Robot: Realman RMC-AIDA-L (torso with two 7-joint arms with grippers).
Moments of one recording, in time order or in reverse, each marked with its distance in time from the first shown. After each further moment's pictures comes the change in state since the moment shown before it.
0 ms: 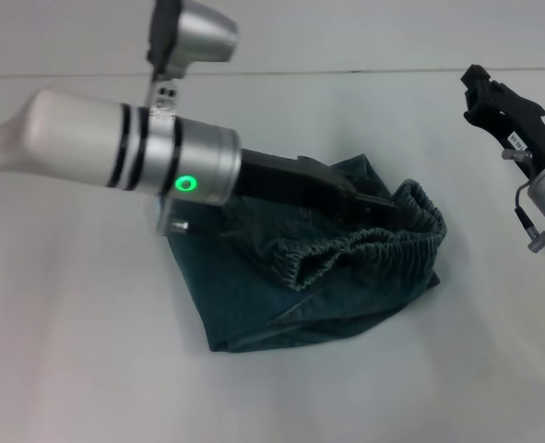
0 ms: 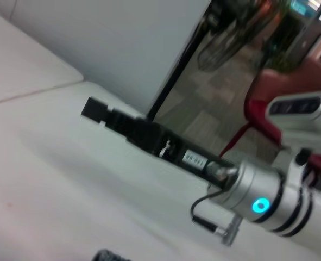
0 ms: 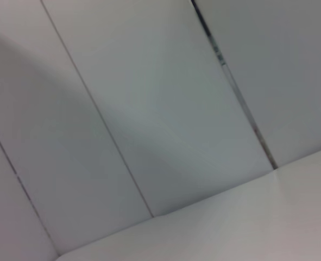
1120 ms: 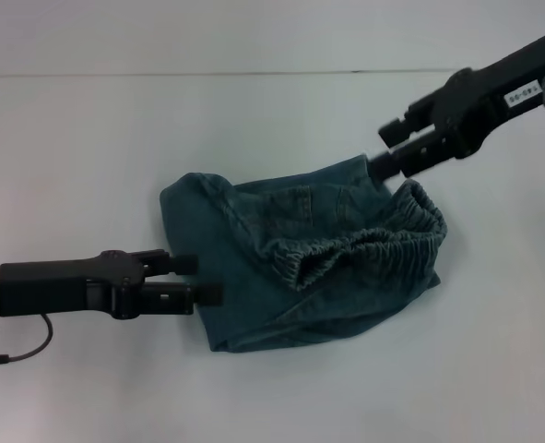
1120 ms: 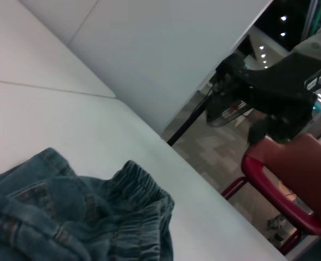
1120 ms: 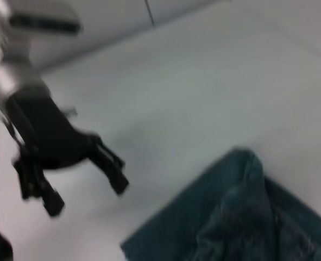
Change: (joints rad) left arm 0.386 0.037 -0.420 0.160 0.146 0.453 0.114; right arm 0.223 -0.142 -1.373 -1.152 -0.258 -0.734 1.435
